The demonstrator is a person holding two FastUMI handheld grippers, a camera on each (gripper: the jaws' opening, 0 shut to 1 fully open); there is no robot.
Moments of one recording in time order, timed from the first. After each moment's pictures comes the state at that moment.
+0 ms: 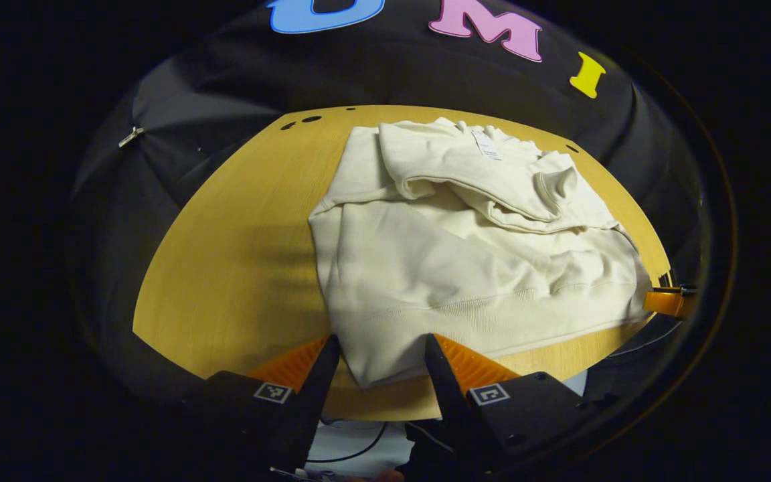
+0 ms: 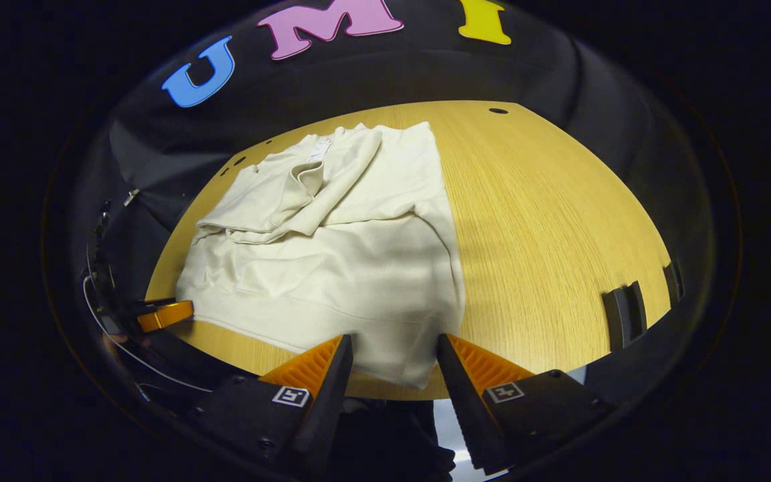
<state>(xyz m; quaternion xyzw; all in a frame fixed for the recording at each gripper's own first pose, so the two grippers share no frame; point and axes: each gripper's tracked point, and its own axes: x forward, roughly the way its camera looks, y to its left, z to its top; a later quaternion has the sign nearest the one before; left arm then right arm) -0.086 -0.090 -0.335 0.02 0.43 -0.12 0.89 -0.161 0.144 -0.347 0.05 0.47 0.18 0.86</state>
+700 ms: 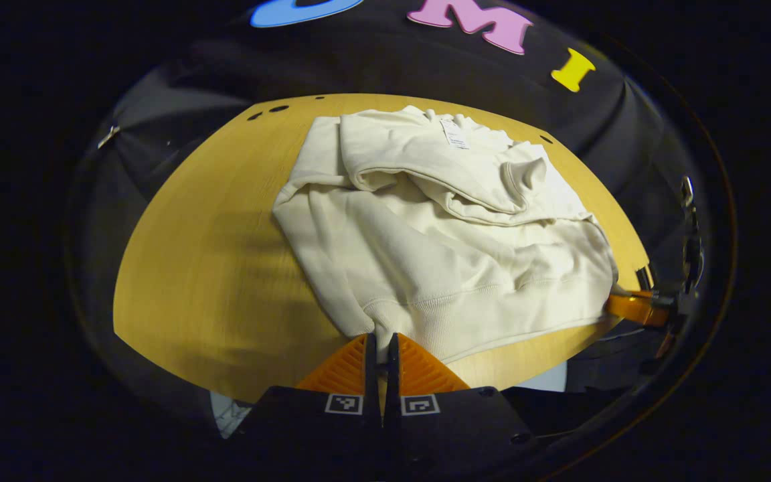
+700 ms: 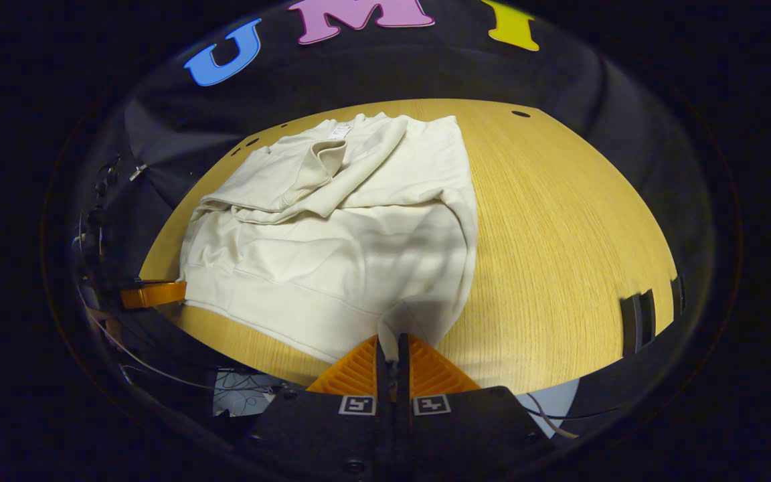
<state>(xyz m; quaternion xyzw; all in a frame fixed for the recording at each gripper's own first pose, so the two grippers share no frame) -0.108 -0.116 -0.332 -0.03 0.48 -0.17 0.86 -0.175 0.162 -0.352 0.04 0.48 0.21 0.85</state>
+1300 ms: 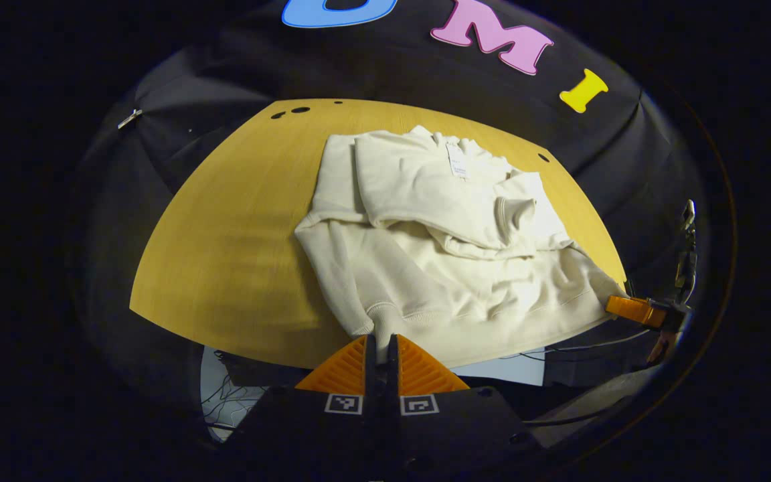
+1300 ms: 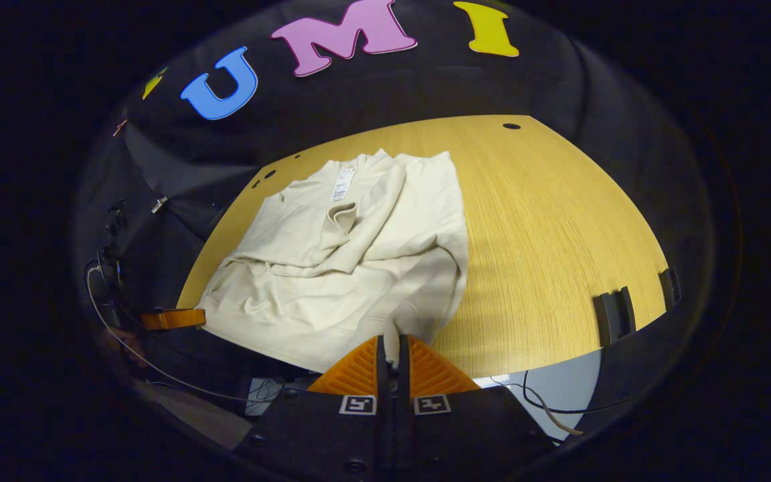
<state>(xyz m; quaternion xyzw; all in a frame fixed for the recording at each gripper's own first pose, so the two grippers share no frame) -0.093 -0.108 -0.254 -0.05 0.47 -0.17 0.87 -0.137 0.161 -0.265 0.10 0.44 0.22 0.87</state>
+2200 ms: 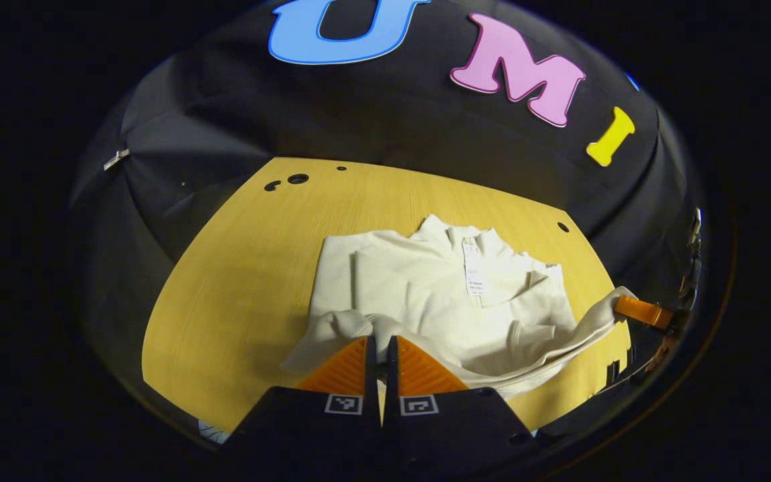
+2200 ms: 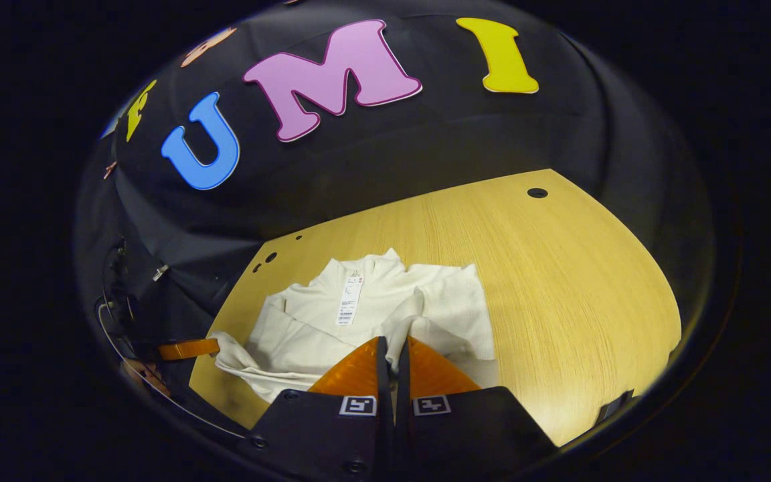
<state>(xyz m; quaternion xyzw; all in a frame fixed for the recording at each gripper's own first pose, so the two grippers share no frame) 0.083 -0.137 -0.210 -0.07 0.39 -0.14 0.91 0.058 0.216 -0.223 0.16 0.35 0.21 0.90</state>
